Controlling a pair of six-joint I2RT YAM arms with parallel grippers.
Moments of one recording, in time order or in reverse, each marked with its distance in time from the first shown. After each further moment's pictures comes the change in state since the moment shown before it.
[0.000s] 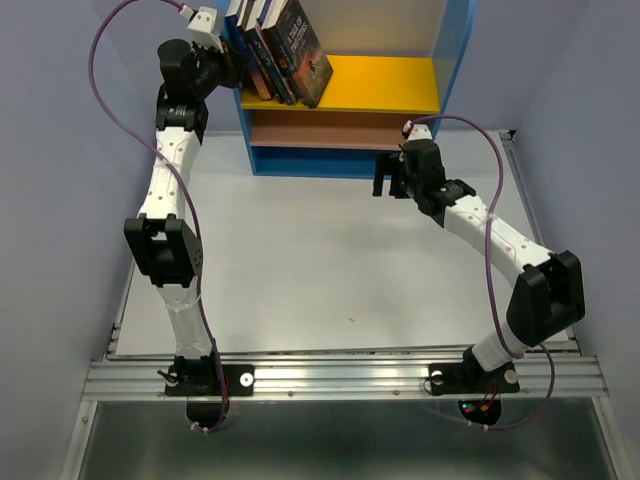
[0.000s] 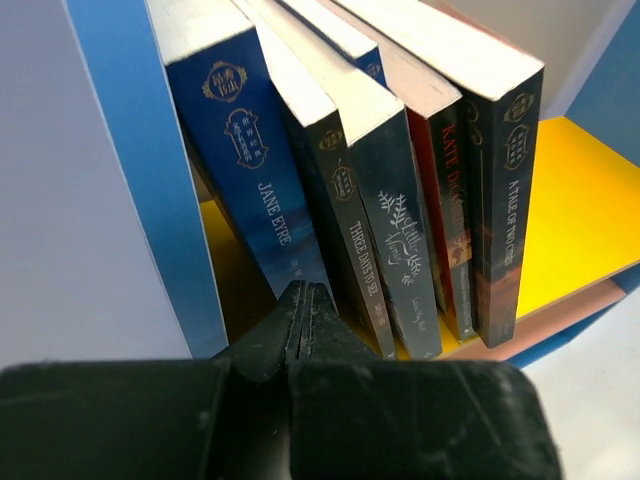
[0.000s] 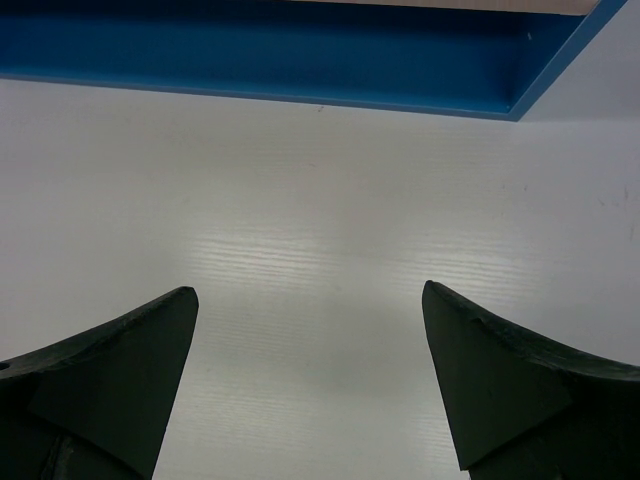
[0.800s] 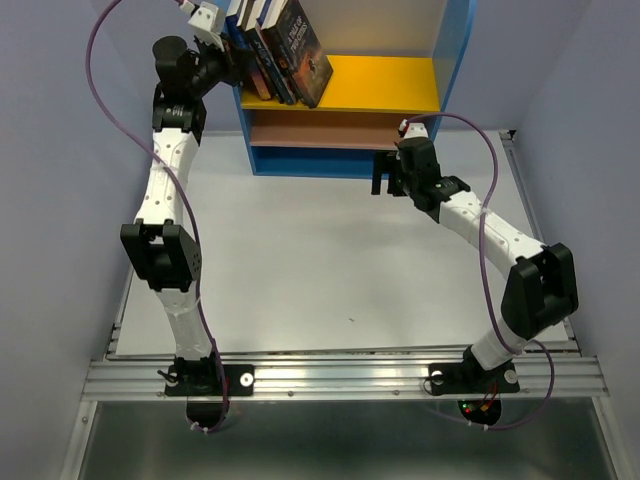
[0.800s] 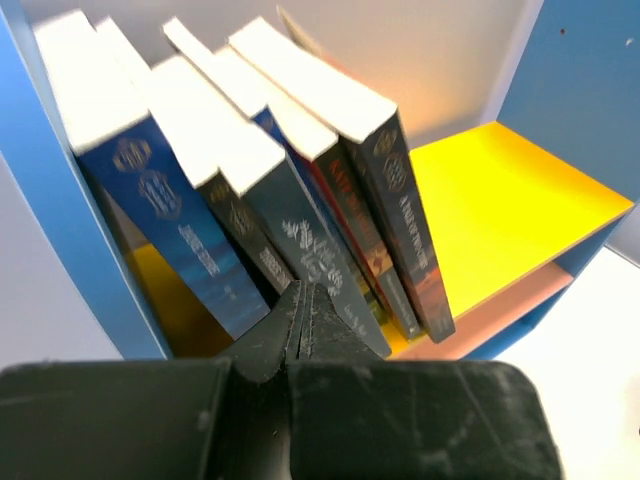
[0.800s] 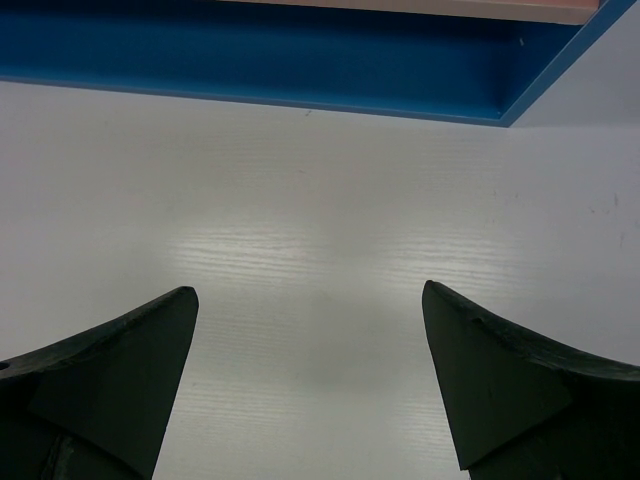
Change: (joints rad) left arm 0.000 -0.034 -0.026 0.033 0.110 0.003; right arm 0.000 0.056 0.036 -0.002 0.025 -0.021
